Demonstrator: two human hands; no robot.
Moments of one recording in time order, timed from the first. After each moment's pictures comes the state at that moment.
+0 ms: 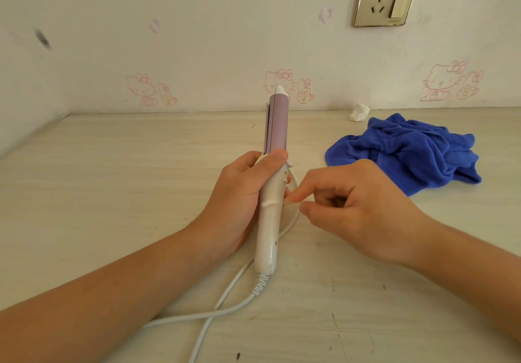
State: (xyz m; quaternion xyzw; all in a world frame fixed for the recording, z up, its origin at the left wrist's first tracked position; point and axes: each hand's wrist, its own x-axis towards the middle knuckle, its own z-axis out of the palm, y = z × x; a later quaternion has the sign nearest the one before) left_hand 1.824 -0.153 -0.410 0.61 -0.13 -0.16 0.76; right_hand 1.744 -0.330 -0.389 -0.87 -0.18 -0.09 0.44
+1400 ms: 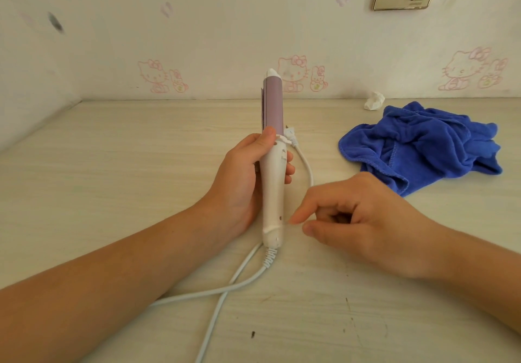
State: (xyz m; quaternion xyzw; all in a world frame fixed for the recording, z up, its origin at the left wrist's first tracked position) left_hand 1.825 -0.149 -0.400 0.56 -0.07 -0.17 0.81; right_hand 1.732 -0.319 -0.397 -0.86 -0.24 0.00 0.46
